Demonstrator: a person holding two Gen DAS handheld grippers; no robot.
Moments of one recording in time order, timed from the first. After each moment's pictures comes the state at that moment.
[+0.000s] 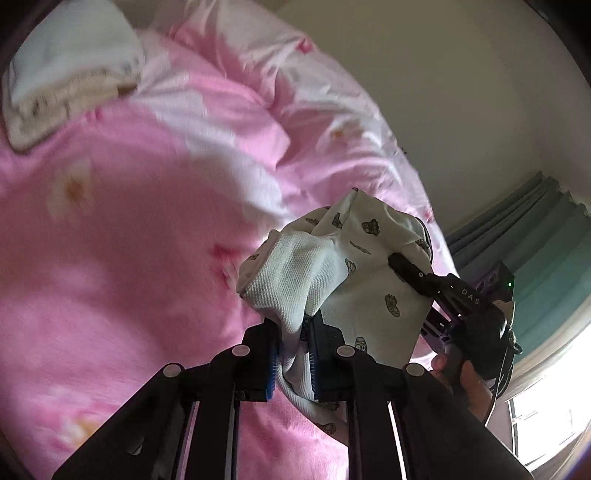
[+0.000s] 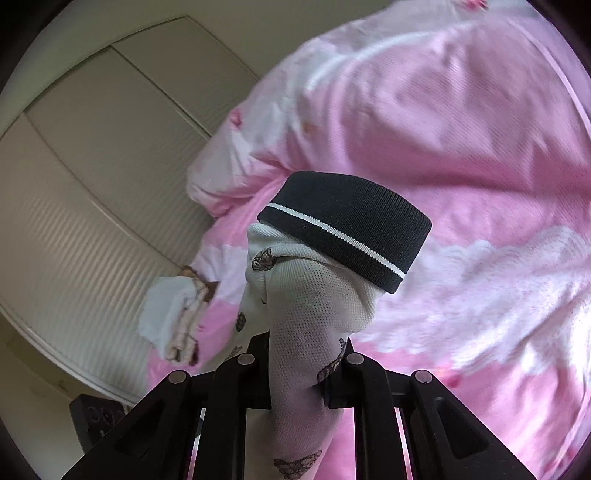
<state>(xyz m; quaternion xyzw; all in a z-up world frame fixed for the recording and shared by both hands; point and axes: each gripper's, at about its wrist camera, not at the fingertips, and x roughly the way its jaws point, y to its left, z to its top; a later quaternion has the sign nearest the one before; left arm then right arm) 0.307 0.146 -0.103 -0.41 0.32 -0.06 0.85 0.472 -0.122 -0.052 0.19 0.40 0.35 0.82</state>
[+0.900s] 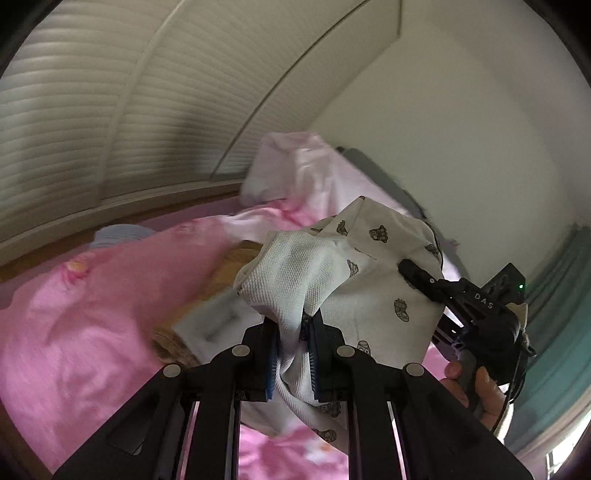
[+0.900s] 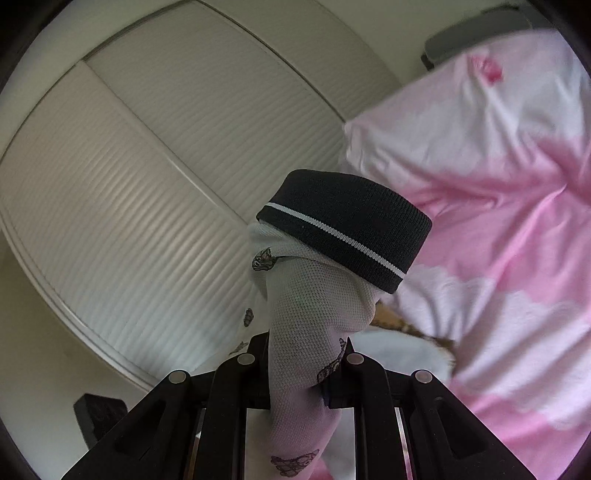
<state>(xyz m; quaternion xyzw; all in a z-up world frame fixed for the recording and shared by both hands) 0.276 0.487 -0.031 -0.37 0.23 0.10 0.89 0.505 0.282 -0.008 0.18 0.39 0.50 0.75</state>
